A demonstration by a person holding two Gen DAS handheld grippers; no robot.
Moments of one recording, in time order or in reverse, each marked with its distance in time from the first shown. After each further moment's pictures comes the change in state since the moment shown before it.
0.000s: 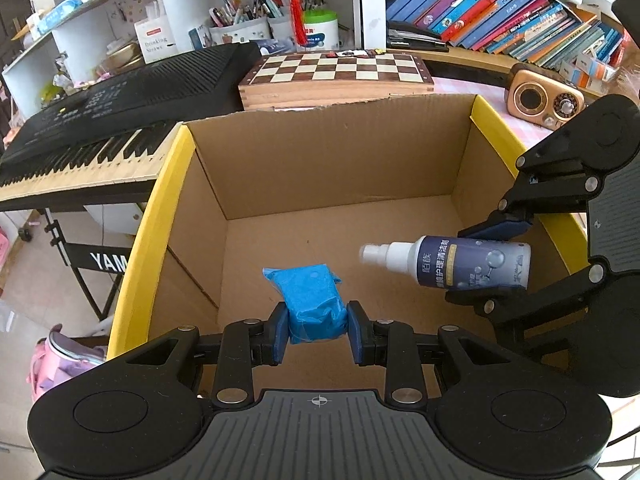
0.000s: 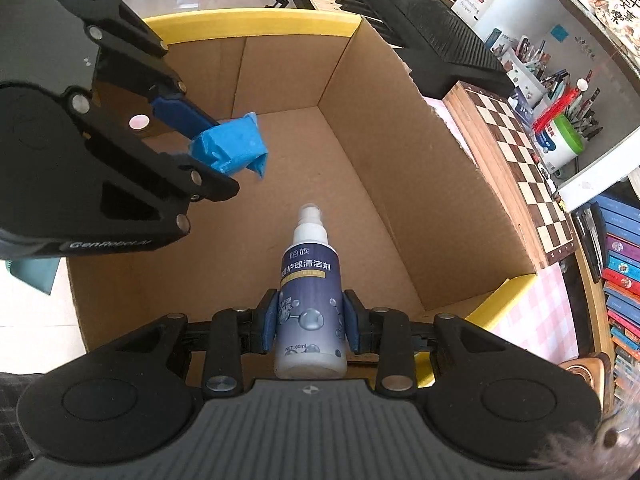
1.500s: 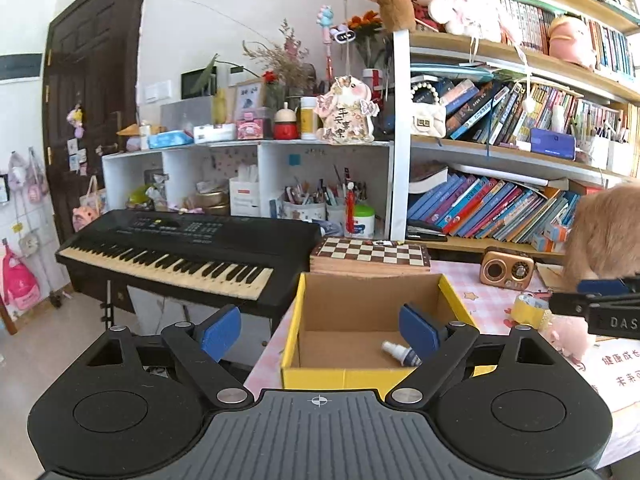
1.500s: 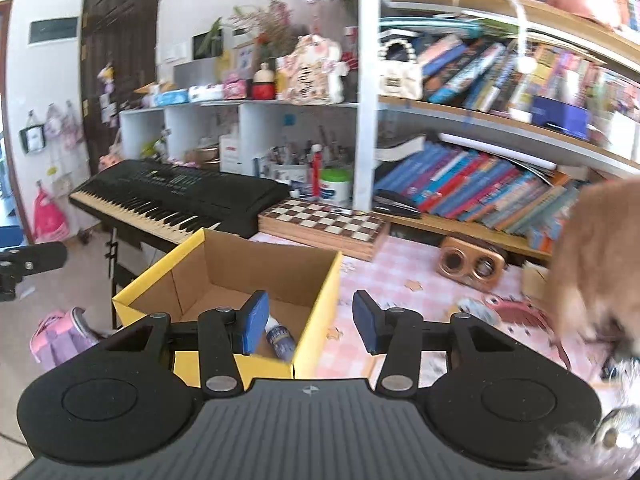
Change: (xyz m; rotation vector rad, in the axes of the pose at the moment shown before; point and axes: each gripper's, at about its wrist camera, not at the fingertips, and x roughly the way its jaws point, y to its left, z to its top) left arm -0.224 0.040 -0.109 -0.150 -0.566 0.056; right arm -0.231 0.107 -0.113 0.819 -0.529 -0.408
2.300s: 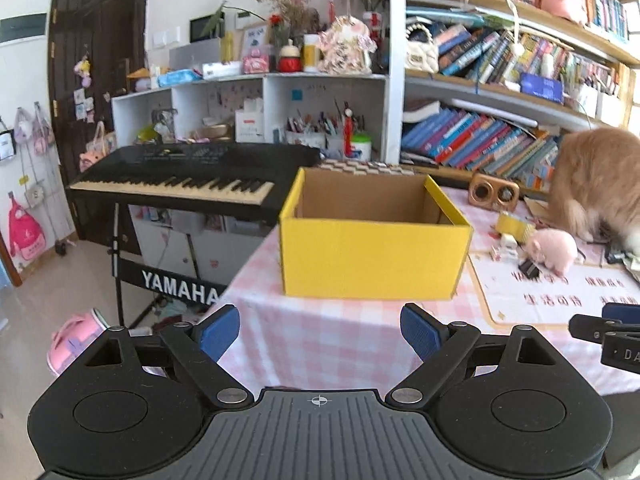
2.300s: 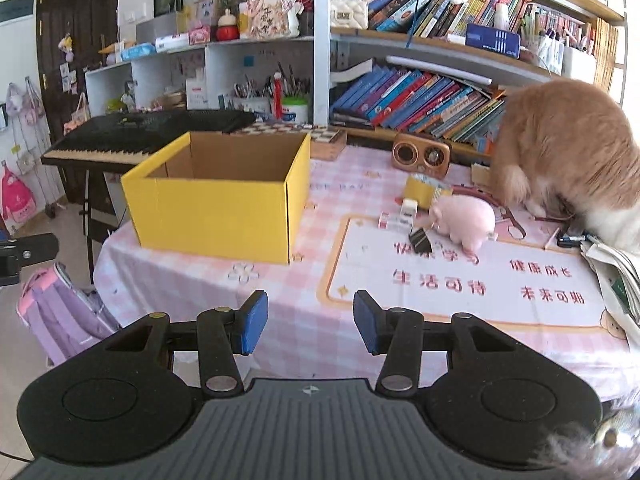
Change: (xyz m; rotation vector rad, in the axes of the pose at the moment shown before) left arm -0.056 -0.010 -0.098 -0.008 0.150 -0.006; right arm -0.081 0.036 -0.123 0.052 0.153 -0.125
